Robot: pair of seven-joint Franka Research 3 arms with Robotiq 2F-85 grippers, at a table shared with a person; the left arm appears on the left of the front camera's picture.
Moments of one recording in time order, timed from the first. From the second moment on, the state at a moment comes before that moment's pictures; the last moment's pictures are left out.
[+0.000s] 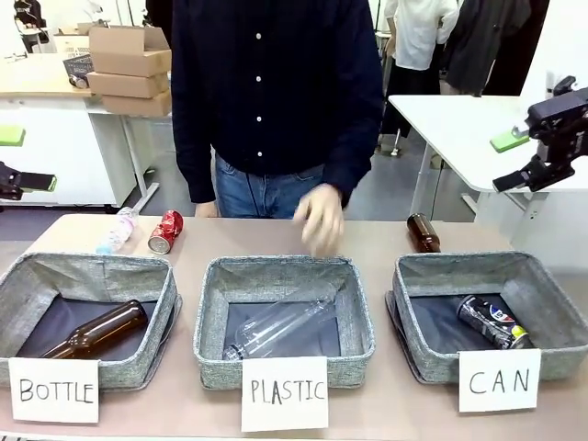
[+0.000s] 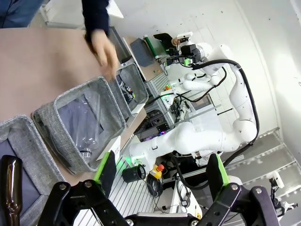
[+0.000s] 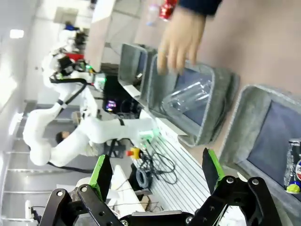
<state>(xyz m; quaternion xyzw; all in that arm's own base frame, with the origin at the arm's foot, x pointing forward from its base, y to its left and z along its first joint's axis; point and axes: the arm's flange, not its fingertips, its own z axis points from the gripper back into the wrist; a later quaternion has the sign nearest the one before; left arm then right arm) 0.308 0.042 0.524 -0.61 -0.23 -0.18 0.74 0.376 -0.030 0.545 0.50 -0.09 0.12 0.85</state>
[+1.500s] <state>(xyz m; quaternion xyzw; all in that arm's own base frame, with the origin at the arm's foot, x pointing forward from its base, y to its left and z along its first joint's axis) 0.485 -0.068 0.497 -0.15 -0.14 -0.21 0.96 0.374 -0.031 0.547 0.49 -0.09 0.12 0.86</state>
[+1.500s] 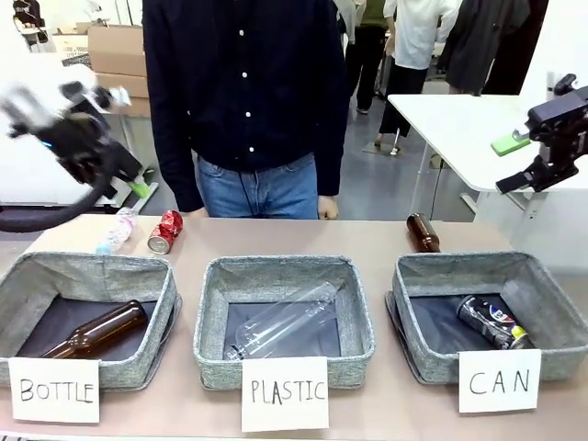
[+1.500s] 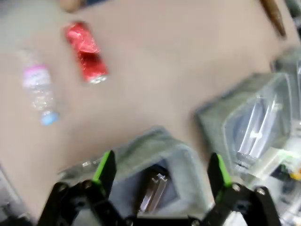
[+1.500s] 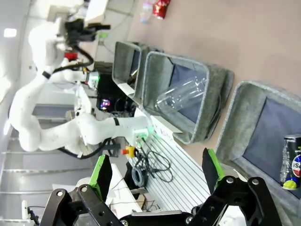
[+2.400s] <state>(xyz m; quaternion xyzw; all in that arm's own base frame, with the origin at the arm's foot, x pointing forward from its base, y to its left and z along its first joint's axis) 0.575 -0.088 0.400 -0.10 -0.13 -0.13 0.98 0.374 -0.032 0.547 0.49 -0.09 0.12 0.86</state>
